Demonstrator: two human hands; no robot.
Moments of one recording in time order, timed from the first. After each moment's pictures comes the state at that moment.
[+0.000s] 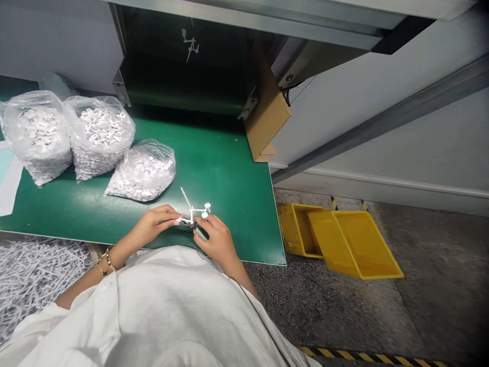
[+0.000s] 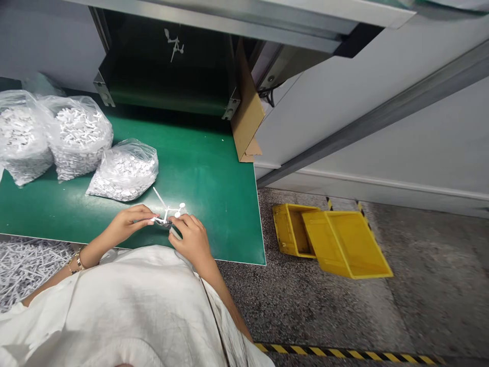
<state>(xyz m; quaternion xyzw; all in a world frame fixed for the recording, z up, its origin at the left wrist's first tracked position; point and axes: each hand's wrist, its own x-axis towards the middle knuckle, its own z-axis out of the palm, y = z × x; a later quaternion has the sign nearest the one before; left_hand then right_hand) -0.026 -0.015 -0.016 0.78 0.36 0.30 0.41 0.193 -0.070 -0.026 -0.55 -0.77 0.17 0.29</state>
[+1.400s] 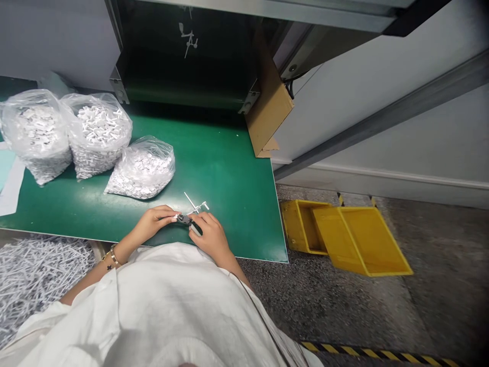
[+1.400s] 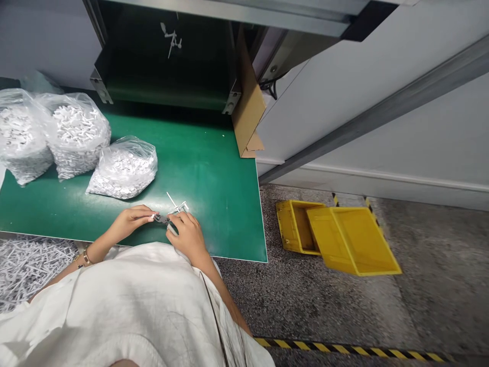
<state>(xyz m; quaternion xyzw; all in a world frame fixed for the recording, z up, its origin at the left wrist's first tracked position) -0.028 -0.014 -0.045 0.74 0.40 0.30 0.45 0.185 -0.067 -0.053 -0.56 -0.76 0.19 0.26</state>
